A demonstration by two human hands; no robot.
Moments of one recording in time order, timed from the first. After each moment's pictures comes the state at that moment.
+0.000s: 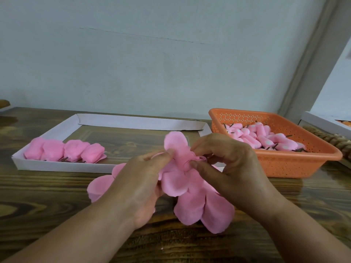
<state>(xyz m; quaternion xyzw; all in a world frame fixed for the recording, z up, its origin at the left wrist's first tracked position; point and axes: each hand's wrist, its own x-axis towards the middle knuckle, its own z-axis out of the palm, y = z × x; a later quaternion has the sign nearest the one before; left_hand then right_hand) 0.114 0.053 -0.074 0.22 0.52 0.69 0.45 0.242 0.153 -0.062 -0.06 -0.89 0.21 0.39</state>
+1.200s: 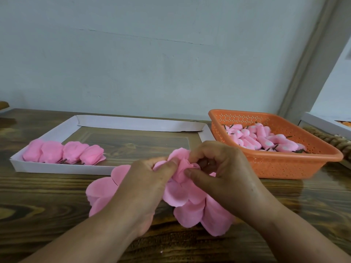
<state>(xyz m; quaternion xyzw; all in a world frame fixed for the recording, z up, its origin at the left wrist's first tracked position) 0.115 0.057 -0.090 0.33 0.59 0.65 0.35 0.236 0.142 -0.061 -0.15 -0.87 0.31 0.35</state>
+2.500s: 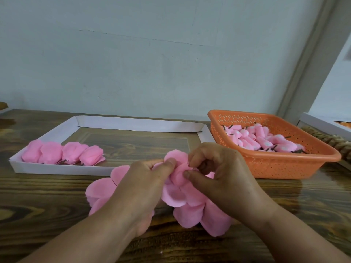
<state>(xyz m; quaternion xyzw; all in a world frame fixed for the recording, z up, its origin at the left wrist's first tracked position) 0.117 0.056 -0.086 0.28 0.62 0.64 0.37 0.237 0.144 -0.068 -0.15 -0.87 0.31 0.36</state>
